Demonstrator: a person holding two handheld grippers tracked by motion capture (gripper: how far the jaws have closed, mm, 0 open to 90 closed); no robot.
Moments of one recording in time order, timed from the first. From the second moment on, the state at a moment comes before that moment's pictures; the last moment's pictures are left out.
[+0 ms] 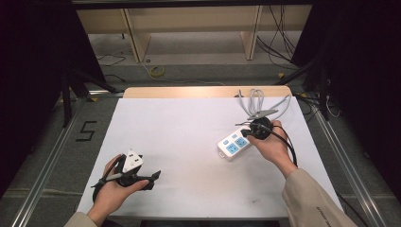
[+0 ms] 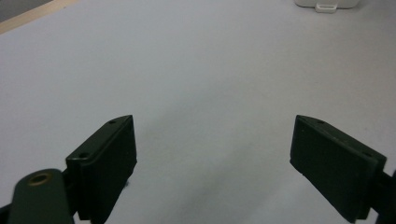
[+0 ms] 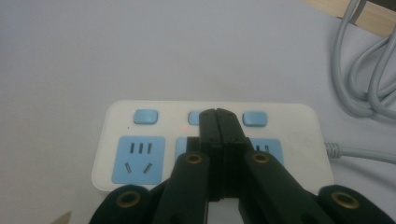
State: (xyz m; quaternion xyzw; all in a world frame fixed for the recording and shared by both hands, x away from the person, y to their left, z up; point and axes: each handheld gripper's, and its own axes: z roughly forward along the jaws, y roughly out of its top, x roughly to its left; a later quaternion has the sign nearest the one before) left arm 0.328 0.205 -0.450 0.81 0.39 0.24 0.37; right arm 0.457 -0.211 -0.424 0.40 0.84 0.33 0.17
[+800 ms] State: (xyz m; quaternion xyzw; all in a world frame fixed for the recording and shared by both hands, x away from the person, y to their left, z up) left arm 0.328 0.204 -0.450 0.81 0.38 0.24 0.37; right arm 0.471 -0.199 -0.428 0.40 0.84 0.31 0.17
